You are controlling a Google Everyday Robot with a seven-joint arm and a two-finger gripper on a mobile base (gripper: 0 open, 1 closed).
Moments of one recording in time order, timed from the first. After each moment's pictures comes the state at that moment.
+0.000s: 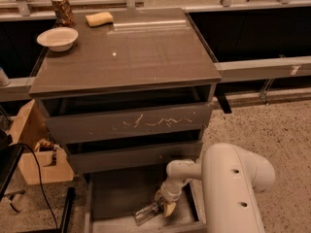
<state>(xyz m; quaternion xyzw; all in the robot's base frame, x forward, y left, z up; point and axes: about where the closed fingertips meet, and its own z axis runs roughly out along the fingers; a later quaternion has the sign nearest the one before) 0.509 -0.053 0.173 -0.82 0.53 0.19 0.07</state>
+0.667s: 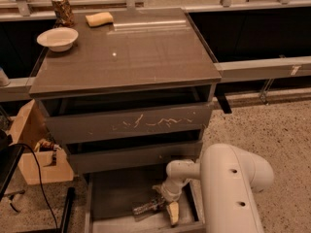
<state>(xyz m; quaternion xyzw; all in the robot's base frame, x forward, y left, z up) 0.511 -0.053 0.170 -0.82 0.54 0.19 0.06</state>
